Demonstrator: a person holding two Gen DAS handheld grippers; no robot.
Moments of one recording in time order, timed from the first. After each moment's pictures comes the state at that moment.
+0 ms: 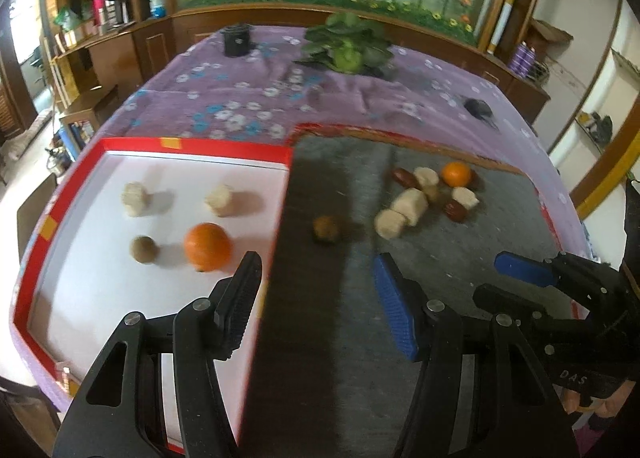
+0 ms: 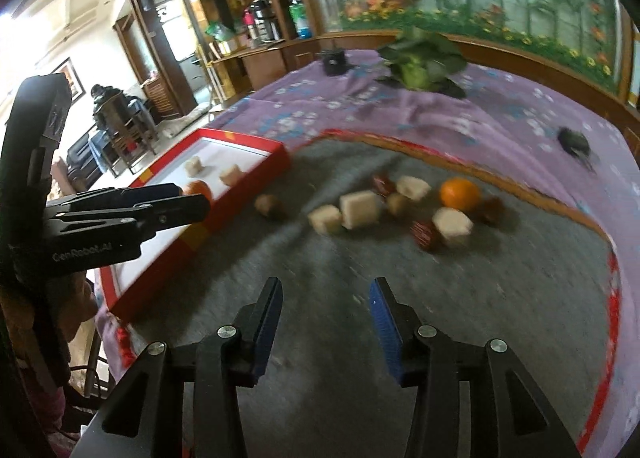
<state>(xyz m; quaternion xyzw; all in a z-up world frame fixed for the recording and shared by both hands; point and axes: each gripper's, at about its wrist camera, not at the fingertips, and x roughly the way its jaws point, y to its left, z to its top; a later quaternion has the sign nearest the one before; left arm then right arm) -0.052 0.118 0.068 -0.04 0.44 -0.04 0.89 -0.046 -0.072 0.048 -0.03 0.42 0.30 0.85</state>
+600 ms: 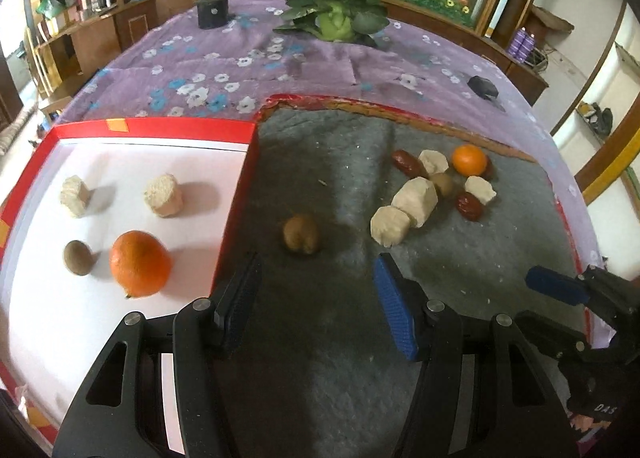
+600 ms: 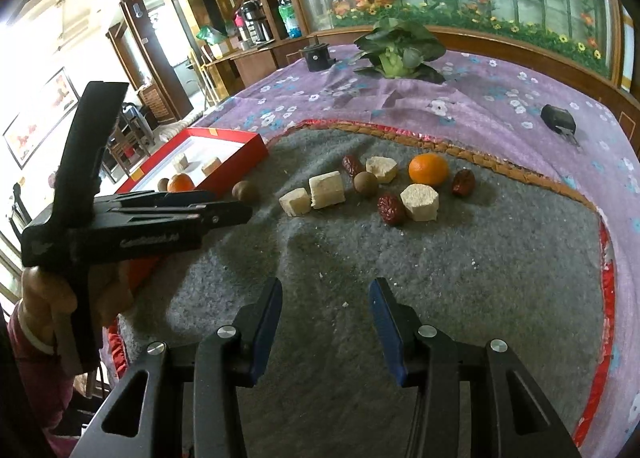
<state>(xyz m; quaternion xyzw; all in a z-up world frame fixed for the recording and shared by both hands) -0.010 0.107 0.027 -0.06 0.47 -0.06 0.88 -0.043 -0.090 0.037 -0.02 0.43 0.30 0.85</state>
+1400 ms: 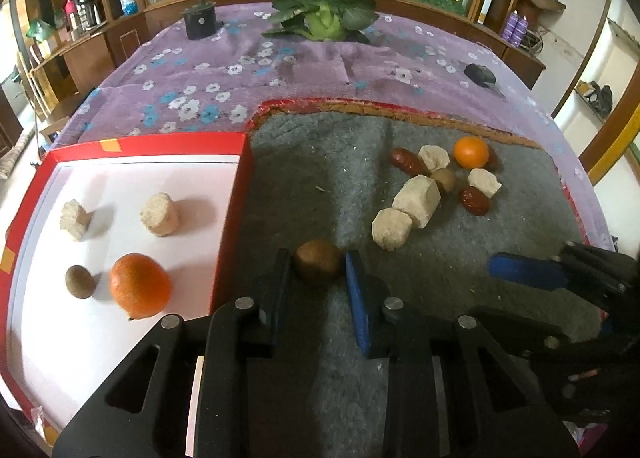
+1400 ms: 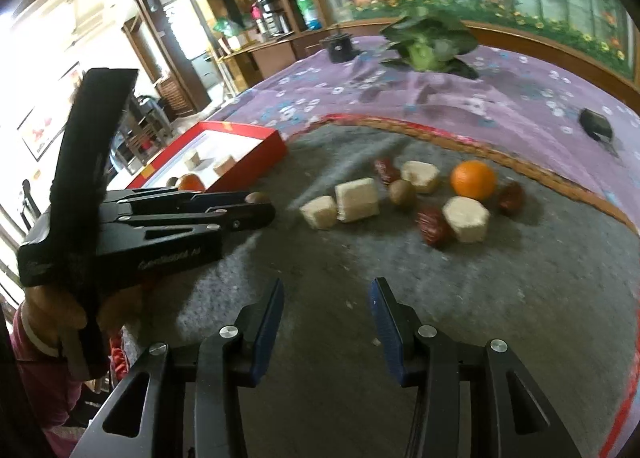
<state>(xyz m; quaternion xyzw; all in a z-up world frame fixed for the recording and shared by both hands) -0.009 0.100 0.030 -0.01 0.47 -0.06 0.88 -0.017 -0.056 0.026 -0.01 0.44 0.35 0.83</state>
